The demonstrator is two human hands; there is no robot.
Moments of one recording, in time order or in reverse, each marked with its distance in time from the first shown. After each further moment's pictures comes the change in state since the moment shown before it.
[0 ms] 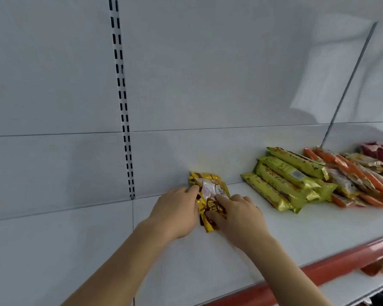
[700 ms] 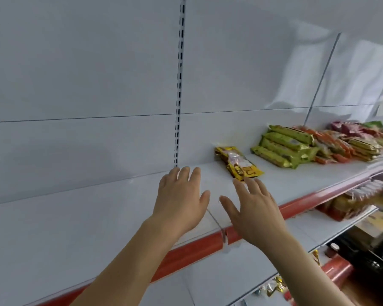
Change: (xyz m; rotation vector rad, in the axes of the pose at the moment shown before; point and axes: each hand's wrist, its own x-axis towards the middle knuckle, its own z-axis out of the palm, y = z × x) left_hand -0.179 -0.087 -0.044 0.035 0.142 0.102; right_hand -0.172 -0.155 -0.015 -0.012 0.125 0.149
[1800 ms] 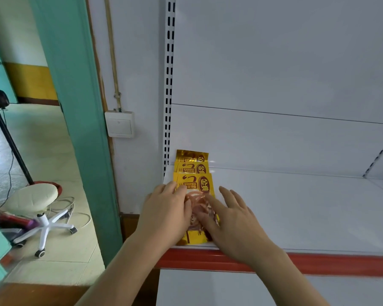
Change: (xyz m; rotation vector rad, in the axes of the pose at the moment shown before) left_hand -0.350 -0.425 -0.117 0.056 0.142 -0.462; right_hand -0.160 -0.516 0.088 0.136 -0.296 -0.556
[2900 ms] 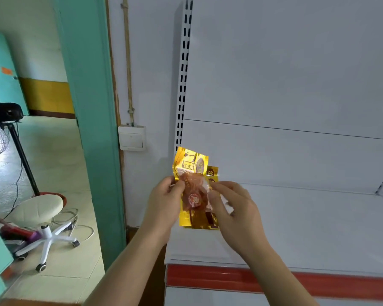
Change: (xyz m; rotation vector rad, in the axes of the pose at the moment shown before) left_hand 0.023 -0.014 -0.024 -1.251 0.187 -0.404; right_hand 0.030 -0.025 -0.003 0.619 0.541 -0.143
